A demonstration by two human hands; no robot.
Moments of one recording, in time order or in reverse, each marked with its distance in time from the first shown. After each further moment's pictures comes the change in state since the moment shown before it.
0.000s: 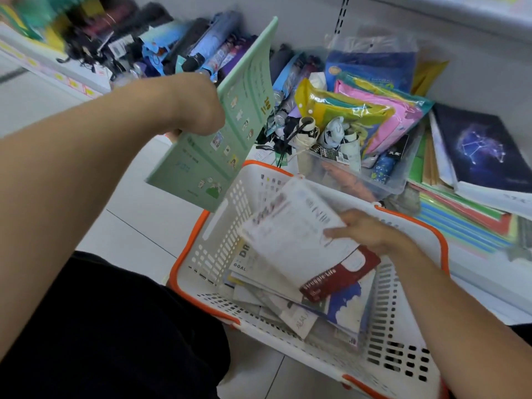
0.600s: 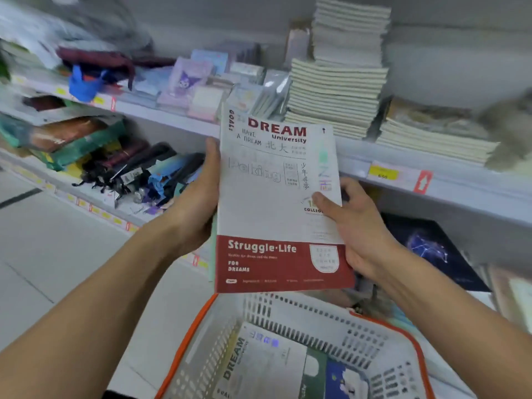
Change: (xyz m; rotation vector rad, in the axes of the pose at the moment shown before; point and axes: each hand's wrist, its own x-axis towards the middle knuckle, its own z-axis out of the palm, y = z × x) left_hand -0.046 0.032 -0.071 -1.651 -0.197 0.355; right_hand -0.110 -0.246 -0.033 0.701 0.514 -0.573
